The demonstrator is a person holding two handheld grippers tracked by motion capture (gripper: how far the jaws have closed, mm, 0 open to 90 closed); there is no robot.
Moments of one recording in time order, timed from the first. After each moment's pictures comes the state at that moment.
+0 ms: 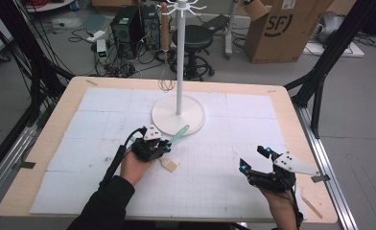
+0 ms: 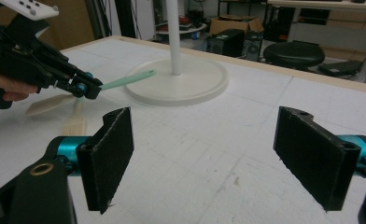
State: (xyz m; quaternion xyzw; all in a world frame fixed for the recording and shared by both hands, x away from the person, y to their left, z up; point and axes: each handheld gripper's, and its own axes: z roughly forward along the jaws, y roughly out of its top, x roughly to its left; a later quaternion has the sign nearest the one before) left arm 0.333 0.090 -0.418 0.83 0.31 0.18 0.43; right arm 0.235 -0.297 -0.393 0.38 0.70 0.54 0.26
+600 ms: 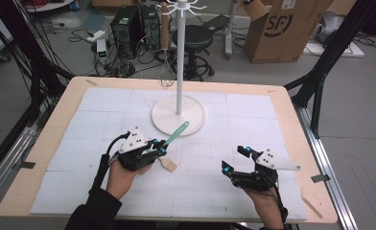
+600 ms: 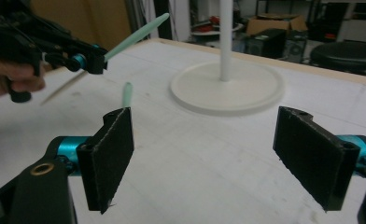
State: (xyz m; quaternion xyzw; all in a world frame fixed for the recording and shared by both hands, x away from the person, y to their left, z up) left arm 0.288 0.116 -0.386 0.77 0.26 0.17 0.55; right arm 0.243 -0.256 -0.393 0.34 0.71 0.58 0.20
